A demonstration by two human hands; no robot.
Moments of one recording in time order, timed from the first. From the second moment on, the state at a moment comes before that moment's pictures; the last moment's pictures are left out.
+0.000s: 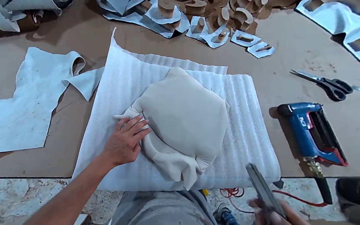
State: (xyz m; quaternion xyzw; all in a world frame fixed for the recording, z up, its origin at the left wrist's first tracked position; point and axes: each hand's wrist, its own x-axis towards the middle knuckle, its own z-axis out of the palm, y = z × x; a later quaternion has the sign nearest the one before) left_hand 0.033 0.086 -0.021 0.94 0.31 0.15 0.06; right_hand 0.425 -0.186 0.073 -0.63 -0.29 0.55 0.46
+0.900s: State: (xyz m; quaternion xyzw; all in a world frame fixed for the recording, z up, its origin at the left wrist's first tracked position) left_hand 0.053 0.081 -0.056 0.77 0.50 0.38 0.12; right_hand 0.239 0.007 0.004 -0.66 -0.69 0.13 0.27
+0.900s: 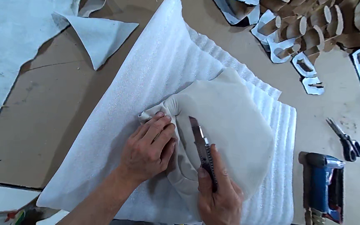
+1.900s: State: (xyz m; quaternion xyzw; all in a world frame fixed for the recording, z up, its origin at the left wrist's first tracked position) left_hand 0.051 0.083 -0.052 0.75 0.52 0.37 0.14; right_hand 0.218 0.023 0.023 -0.67 -0.73 0.06 0.11
